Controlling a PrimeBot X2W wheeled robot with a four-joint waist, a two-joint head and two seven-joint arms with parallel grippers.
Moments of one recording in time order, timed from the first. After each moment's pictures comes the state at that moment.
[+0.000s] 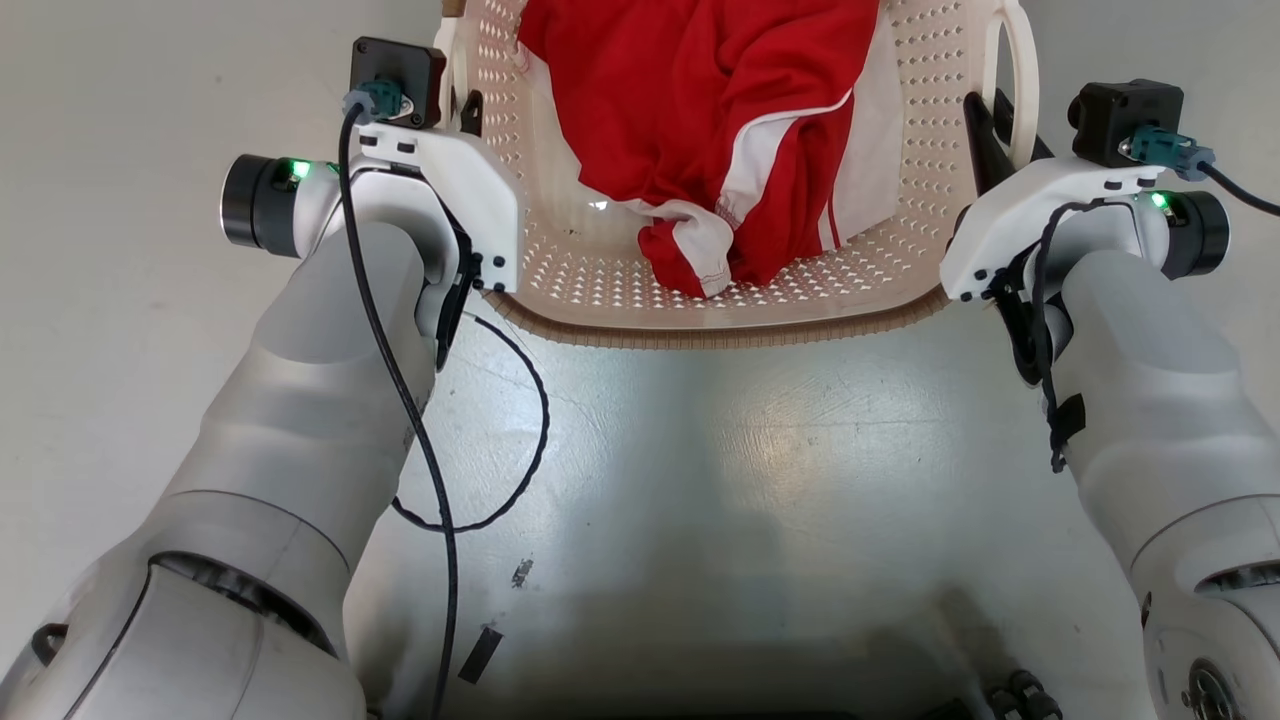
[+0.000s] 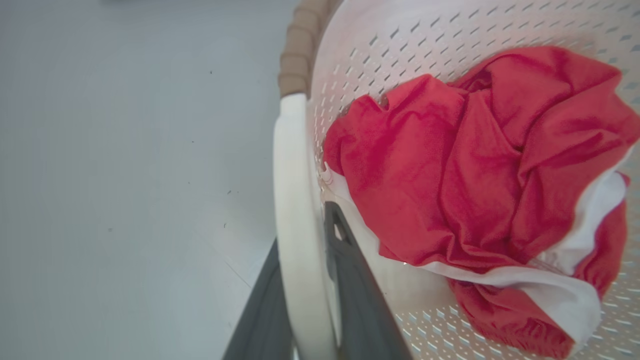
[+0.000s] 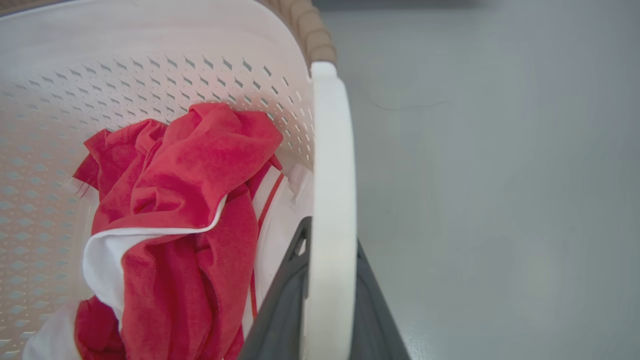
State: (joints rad) left arm -1.19 0.02 -0.72 1.27 -0.64 0.04 -0.17; right arm -1.11 -0.06 -0.04 1.29 0.04 0.13 -0.25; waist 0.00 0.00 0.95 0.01
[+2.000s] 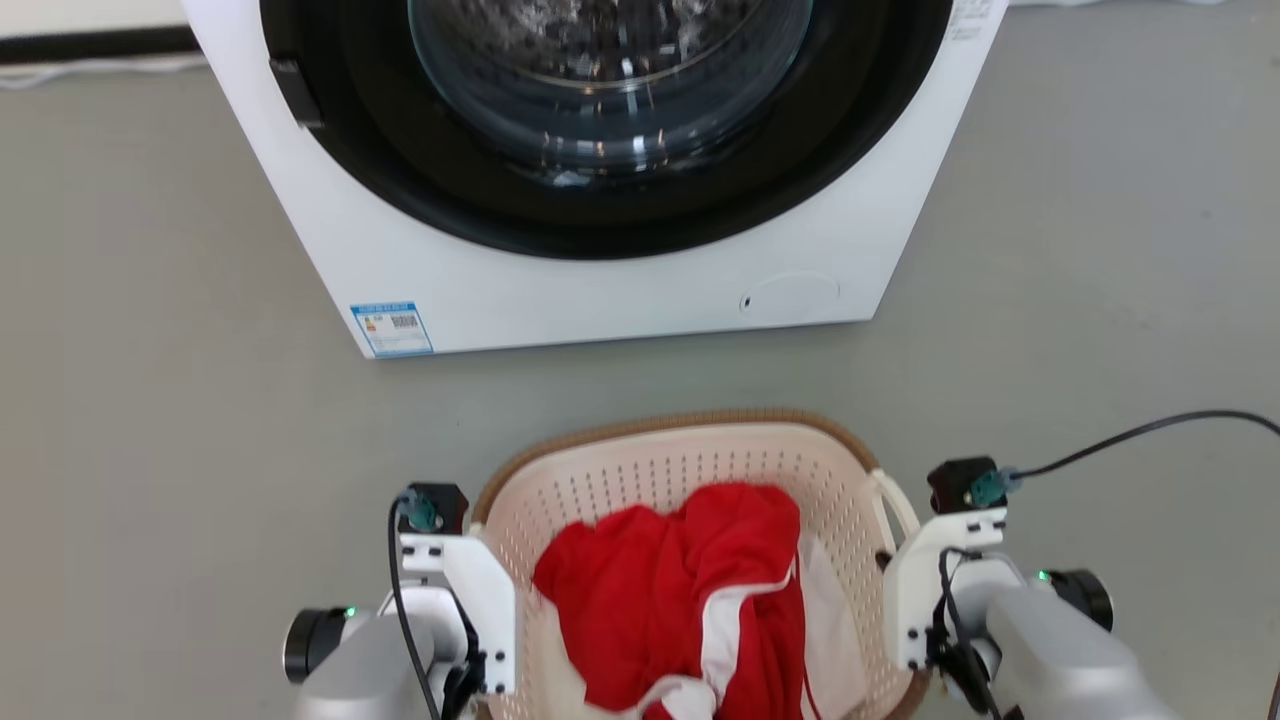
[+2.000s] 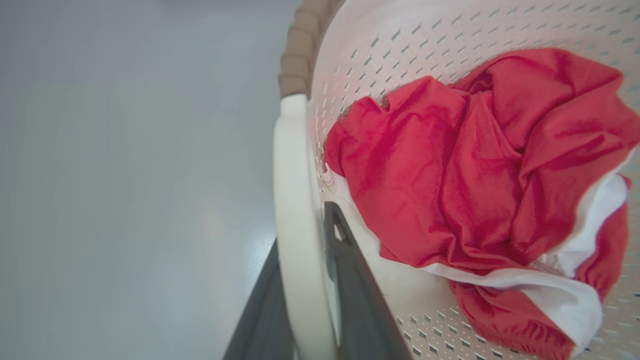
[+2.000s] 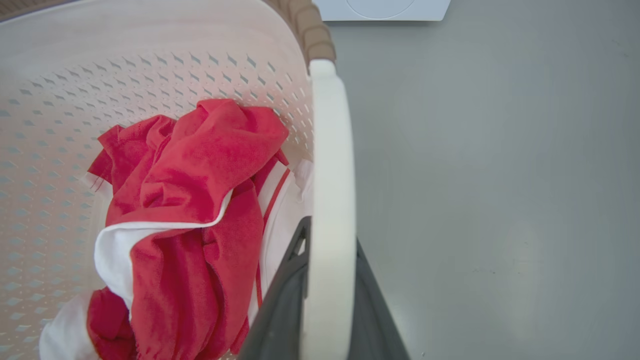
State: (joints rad) left arm -0.67 0.03 -0.77 1.30 -0.80 -0.01 0.08; right arm -0.67 -0.05 0.46 1.30 0.49 0.13 0.11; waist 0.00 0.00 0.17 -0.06
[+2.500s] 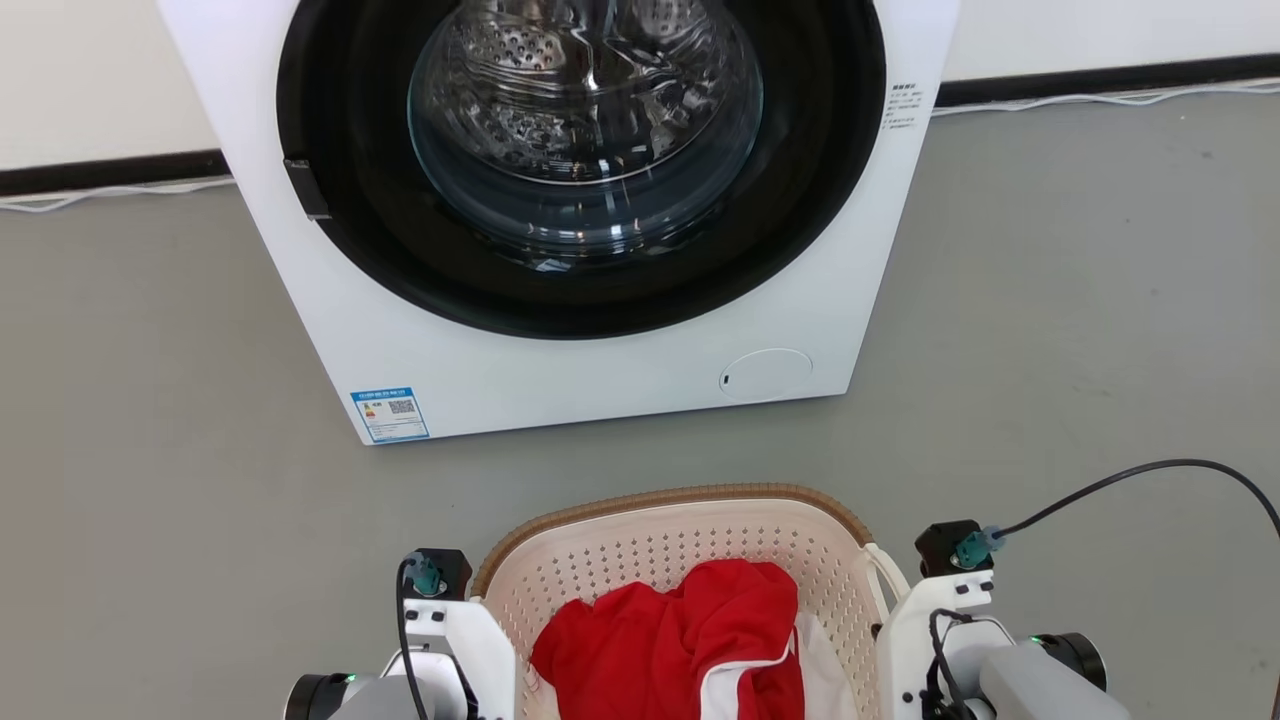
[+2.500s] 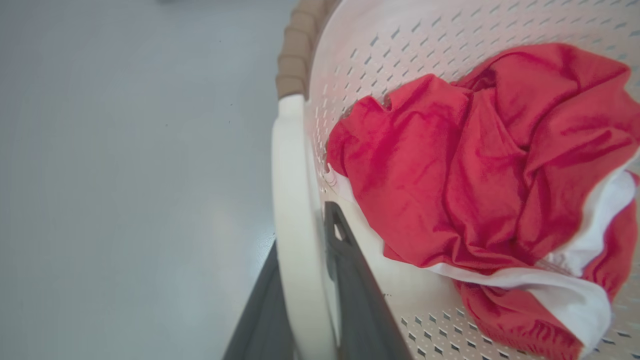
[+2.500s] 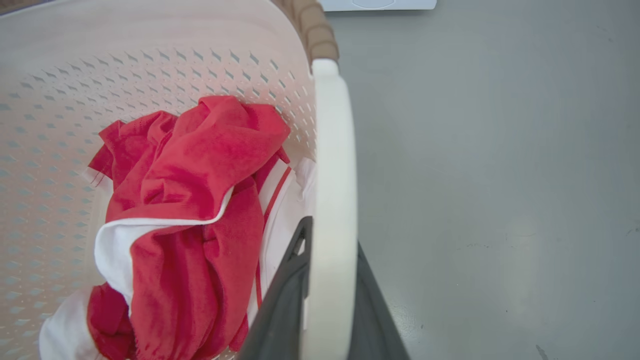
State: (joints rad) left arm -0.57 0.03 -0.81 1.30 -0.81 -0.01 0.11; right arm -0.57 -0.05 0.56 1.26 0.57 0.12 0.16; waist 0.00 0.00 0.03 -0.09
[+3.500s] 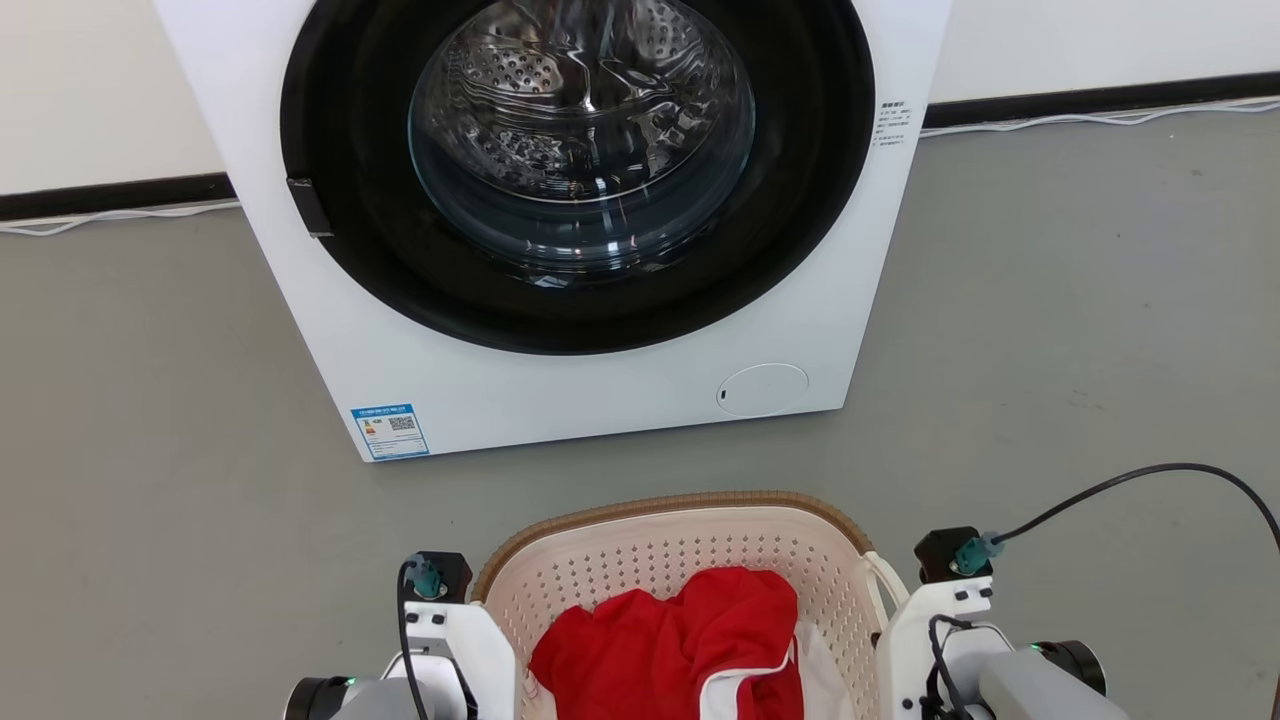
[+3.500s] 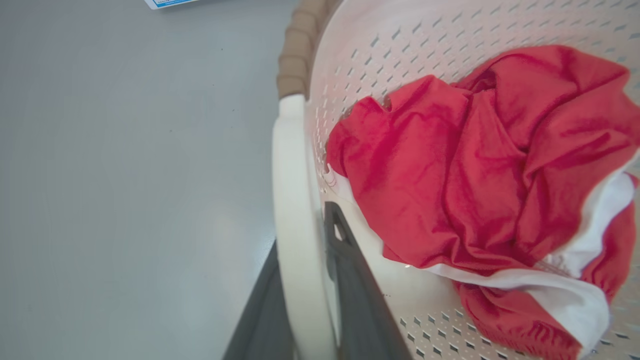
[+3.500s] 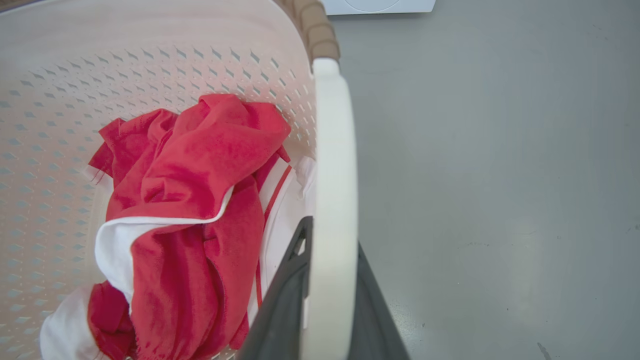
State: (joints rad) left arm -0.57 0.03 -0.83 1.30 -0.83 -0.01 0.11; right arm -0.57 -0.05 0.62 1.28 0.64 0.12 0.16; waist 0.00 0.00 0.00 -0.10
